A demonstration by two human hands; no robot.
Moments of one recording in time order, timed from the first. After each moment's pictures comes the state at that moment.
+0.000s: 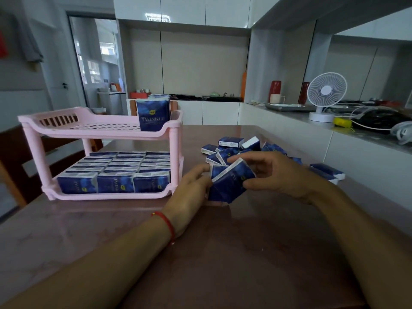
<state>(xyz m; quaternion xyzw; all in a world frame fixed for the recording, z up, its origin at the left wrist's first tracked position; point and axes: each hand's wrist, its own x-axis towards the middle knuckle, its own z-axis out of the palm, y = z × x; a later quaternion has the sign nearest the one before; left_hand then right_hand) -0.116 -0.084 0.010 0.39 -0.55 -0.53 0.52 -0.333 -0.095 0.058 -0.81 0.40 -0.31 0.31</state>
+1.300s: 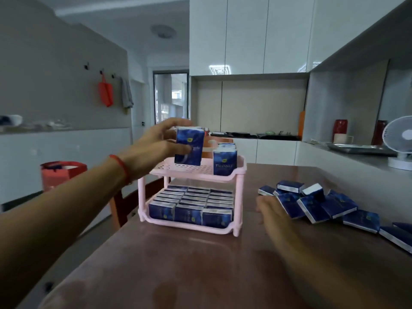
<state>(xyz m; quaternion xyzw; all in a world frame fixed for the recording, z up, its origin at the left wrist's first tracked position) 0.074 -0.038 0.176 0.48 -0.67 -0.24 0.51 -0.196 -0.117 0.018 -0.64 0.48 -0.50 0.33</state>
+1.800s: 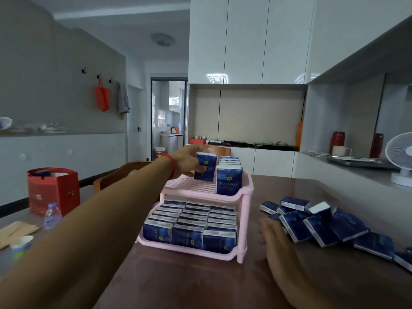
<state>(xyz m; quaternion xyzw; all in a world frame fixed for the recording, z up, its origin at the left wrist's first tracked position) 0.074 -0.181 0.174 0.57 -0.64 -0.31 0.41 -0.183 -0.128 0.005 -0.62 0.50 -0.50 0.34</state>
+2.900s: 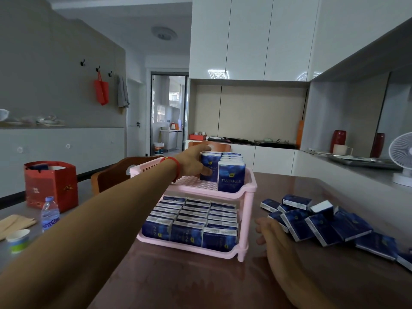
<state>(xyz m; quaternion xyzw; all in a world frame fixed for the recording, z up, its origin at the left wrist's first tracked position) 0.073 -0.203 0.156 0.57 -0.69 -0.24 0.37 -0.182 -0.131 0.003 -0.65 0.52 -0.45 0.32</state>
